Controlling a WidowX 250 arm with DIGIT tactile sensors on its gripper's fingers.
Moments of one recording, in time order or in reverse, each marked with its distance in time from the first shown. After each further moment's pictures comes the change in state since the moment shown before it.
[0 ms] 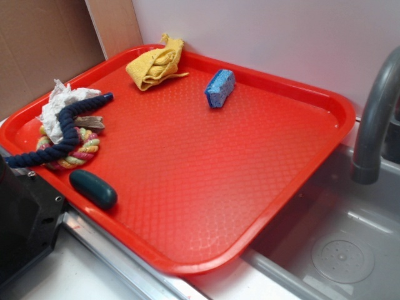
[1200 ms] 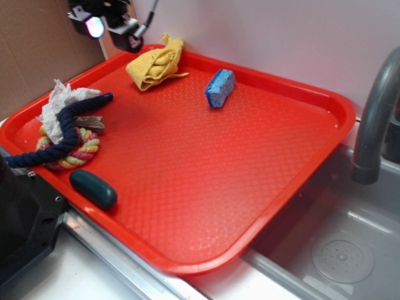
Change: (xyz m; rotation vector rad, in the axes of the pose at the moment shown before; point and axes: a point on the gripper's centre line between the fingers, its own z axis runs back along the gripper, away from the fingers) arm 0.128 0.097 -0.158 0.126 -0.067 0.047
